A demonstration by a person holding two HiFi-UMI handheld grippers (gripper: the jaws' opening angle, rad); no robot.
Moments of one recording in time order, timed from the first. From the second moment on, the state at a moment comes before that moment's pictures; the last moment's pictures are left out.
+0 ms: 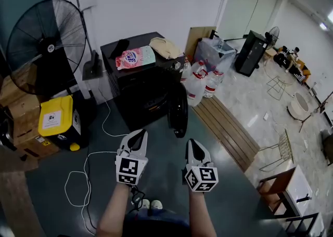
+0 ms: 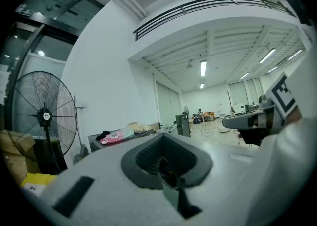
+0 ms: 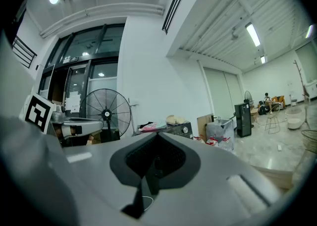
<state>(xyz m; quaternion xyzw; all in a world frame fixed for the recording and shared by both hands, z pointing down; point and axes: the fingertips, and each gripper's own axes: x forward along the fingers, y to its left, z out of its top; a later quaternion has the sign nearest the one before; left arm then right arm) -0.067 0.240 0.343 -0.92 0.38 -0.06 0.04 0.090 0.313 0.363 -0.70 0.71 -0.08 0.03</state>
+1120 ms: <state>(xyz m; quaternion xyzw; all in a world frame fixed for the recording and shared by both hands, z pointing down) -0.070 0.213 0.355 -0.90 0.43 -0.06 0.03 0.123 0.280 0.397 -0.66 0.74 -0.11 0.05</state>
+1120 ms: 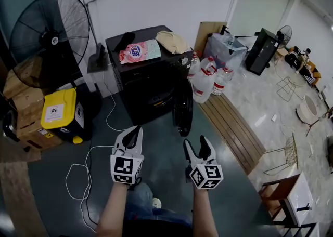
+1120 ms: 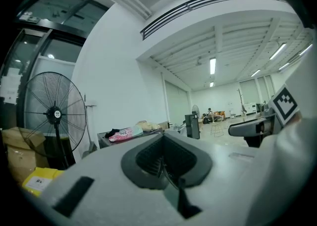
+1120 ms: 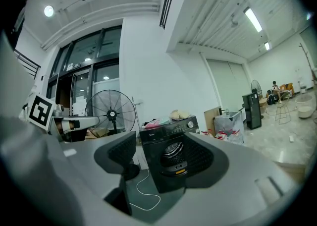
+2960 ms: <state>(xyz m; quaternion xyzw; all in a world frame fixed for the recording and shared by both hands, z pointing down) 0.056 -0.157 0.414 -0.95 0.30 -0.09 0.00 0.231 -0.028 0.497 -0.75 0.64 -0.18 0.00</state>
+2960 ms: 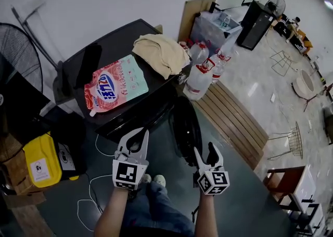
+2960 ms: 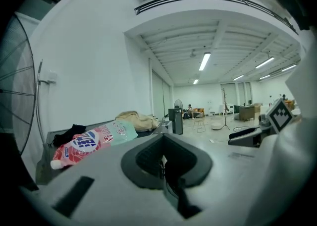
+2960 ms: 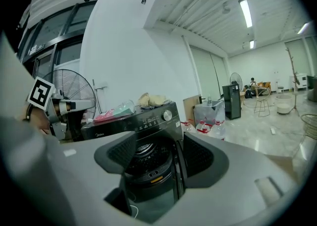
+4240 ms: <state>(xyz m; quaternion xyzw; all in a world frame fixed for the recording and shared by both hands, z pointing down) 0.102 -0.129 0.645 -0.96 0.25 -0.14 -0.06 0.284 0.037 0.780 -0.73 0.62 -0.26 -0.08</state>
